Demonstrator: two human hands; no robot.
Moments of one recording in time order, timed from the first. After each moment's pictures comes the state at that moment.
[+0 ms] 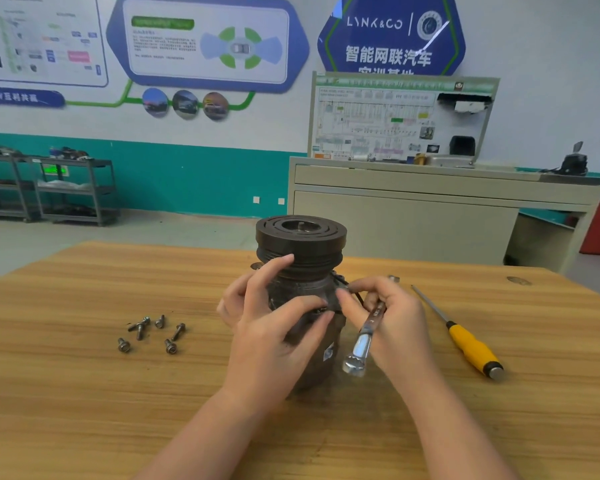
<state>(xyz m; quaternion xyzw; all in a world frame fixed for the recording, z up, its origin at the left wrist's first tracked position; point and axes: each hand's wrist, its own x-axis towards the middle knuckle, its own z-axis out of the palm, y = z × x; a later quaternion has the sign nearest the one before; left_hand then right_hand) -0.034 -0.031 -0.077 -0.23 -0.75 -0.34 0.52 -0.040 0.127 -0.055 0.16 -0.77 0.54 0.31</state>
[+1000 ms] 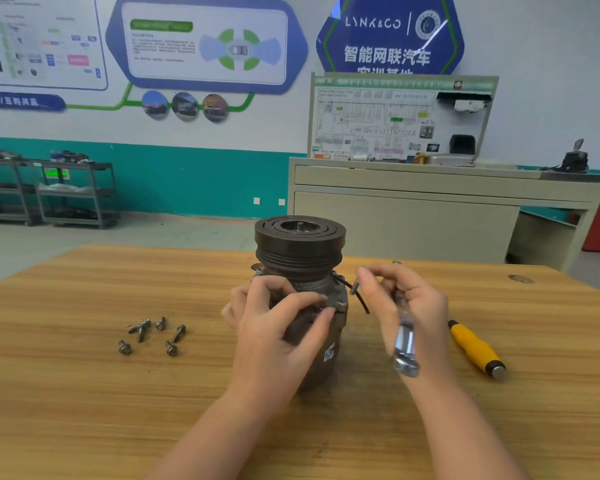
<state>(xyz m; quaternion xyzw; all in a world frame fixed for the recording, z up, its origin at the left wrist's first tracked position) -0.021 -0.023 -0.071 -0.19 -0.75 -0.40 0.48 -0.028 0.129 -0.041 0.16 -0.69 0.60 0.37</state>
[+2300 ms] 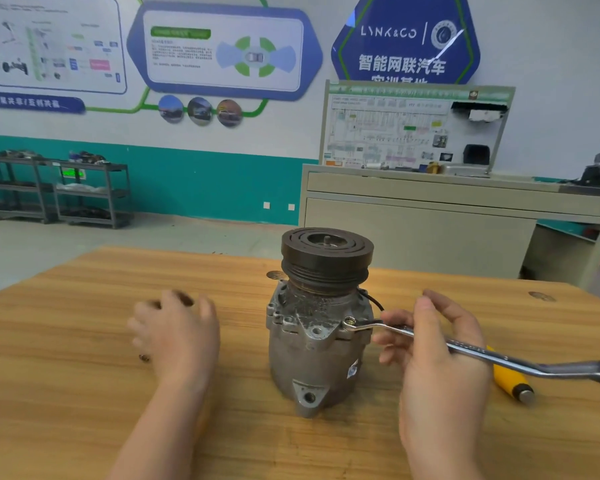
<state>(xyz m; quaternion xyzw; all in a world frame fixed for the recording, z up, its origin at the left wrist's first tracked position) -0.073 -0.124 -0.076 0.27 -0.81 -0.38 0.36 0.008 0.085 -0.041 0.01 -0.52 0.76 0.38</state>
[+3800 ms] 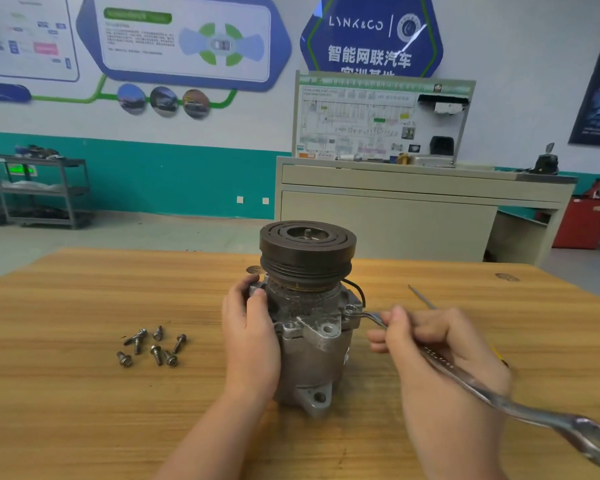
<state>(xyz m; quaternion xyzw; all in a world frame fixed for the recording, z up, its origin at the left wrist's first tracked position) -0.045 -0.044 -0.064 0.00 -0.62 -0.75 0.24 0.035 0.085 -0.042 0.11 -0.63 0.56 0.52</state>
